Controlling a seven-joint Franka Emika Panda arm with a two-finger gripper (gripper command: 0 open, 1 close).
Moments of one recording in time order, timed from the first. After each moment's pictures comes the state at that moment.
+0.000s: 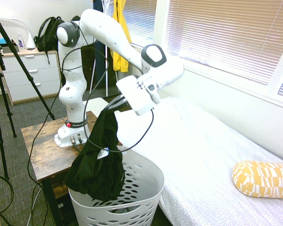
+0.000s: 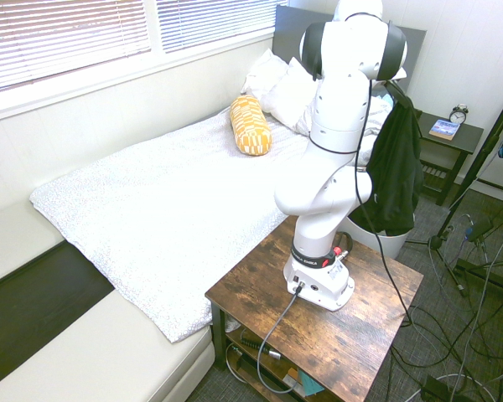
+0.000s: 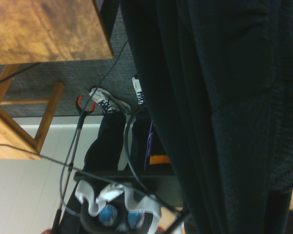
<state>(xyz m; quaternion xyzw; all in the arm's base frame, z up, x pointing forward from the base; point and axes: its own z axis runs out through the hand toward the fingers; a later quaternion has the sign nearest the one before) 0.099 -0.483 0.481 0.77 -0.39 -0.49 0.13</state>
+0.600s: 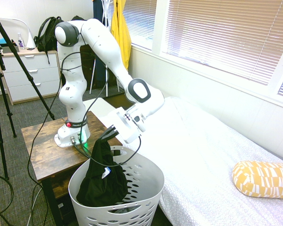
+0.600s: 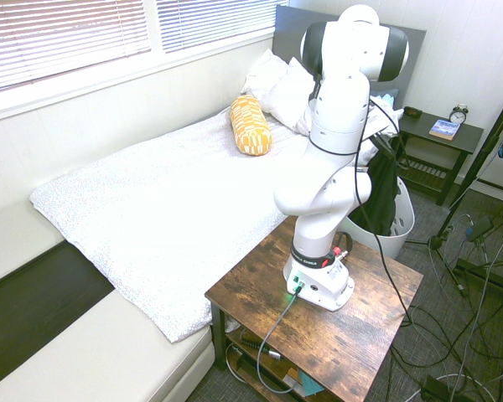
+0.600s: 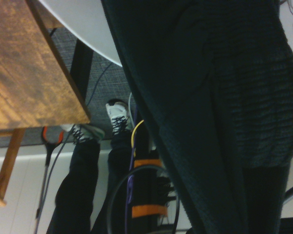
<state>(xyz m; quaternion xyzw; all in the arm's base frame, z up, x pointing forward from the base) 0.097 -0.438 0.347 0.77 -0.39 -0.46 0.19</state>
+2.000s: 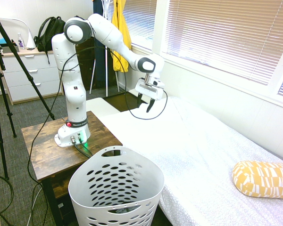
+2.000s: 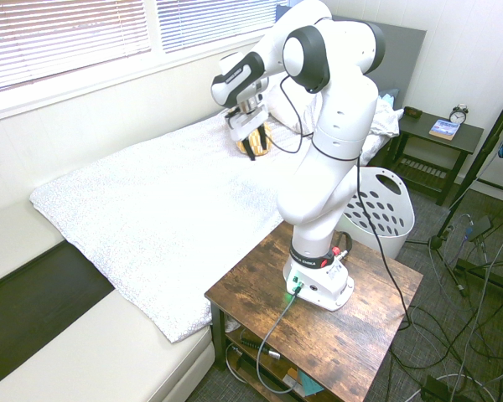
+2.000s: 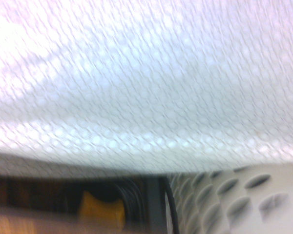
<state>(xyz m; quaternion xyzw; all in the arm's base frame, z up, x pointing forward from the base) 0.423 -0.165 0.368 0.94 -0.32 -0.10 0.09</state>
